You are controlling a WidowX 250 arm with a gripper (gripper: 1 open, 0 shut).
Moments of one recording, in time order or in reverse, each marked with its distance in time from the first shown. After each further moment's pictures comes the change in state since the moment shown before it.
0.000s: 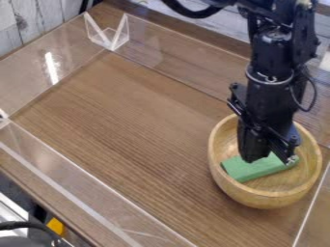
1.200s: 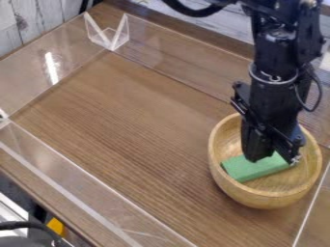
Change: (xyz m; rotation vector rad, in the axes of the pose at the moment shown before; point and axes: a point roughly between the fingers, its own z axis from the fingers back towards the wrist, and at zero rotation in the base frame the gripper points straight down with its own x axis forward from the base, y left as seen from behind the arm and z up) arm 0.002 -0.004 0.002 0.009 -0.015 -0.010
